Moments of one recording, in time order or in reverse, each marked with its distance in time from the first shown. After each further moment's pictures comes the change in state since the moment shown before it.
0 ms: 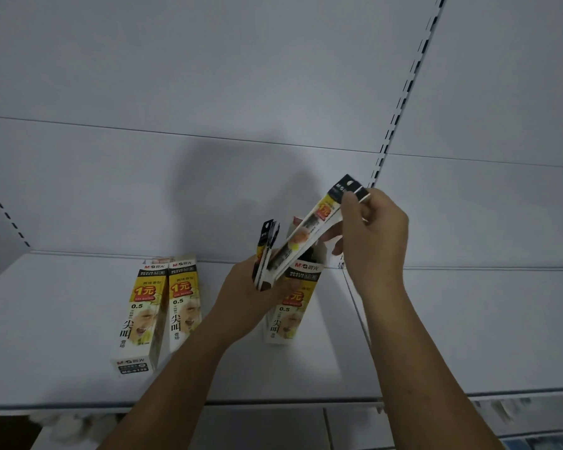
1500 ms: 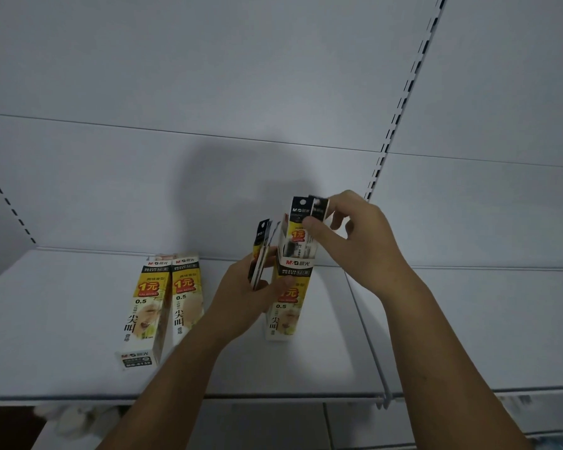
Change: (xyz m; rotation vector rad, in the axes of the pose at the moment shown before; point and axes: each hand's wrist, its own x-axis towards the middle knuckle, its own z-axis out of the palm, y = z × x) left_hand -0.007 -0.002 -0.002 -0.105 0.001 -0.069; right_hand 0.011 0.012 -0.013 -0.325 -0.448 -0.282
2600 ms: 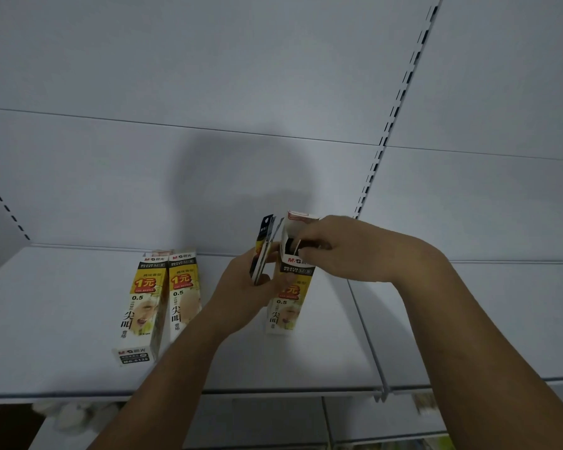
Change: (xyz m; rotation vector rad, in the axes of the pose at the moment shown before) left_hand 0.004 -0.003 0.000 0.059 -0.050 0.028; right_hand 0.015 -0.011 -0.015 -0.312 -0.720 -0.002
